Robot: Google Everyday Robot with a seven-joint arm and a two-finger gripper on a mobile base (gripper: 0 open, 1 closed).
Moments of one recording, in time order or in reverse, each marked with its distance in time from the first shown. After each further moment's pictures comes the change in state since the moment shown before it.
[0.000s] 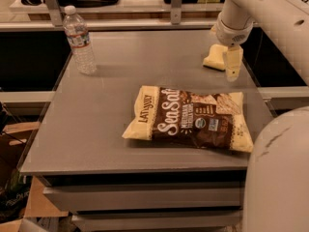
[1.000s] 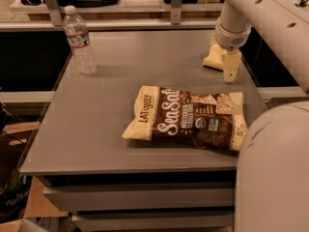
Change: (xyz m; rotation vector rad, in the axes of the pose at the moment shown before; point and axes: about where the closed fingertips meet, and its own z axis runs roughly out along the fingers) arm 0.003 0.004 0.016 -0.050 -0.001 0.003
